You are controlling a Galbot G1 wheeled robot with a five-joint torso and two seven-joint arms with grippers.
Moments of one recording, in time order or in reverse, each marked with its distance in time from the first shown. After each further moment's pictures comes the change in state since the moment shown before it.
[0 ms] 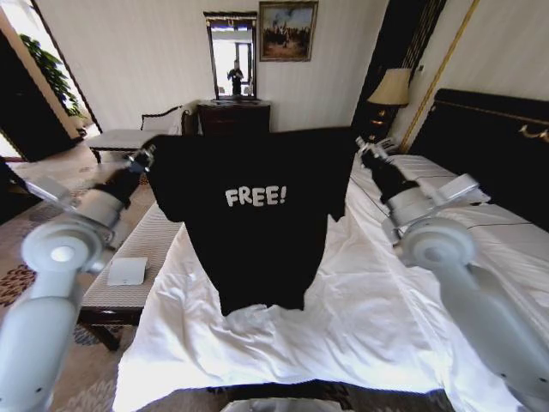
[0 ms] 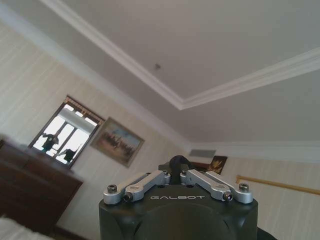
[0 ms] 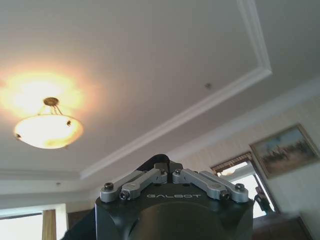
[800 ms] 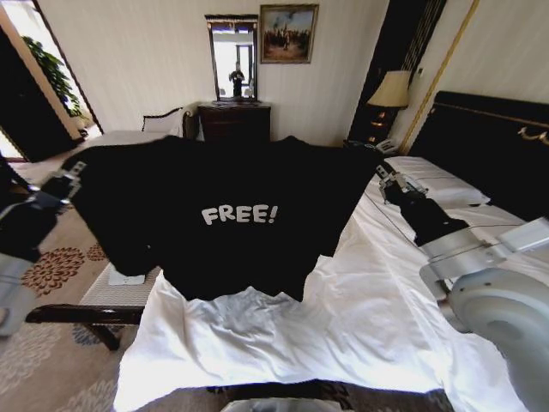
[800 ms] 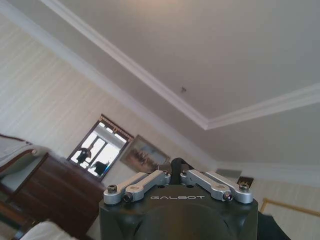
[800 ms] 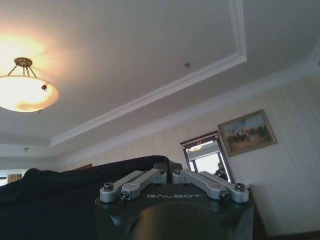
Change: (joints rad) left arm 0.735 -0.045 -0.878 -0.279 -0.412 -0.014 0.008; right arm -0.537 -0.005 0.467 0.227 -0.003 -0.112 0.053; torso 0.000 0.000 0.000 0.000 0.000
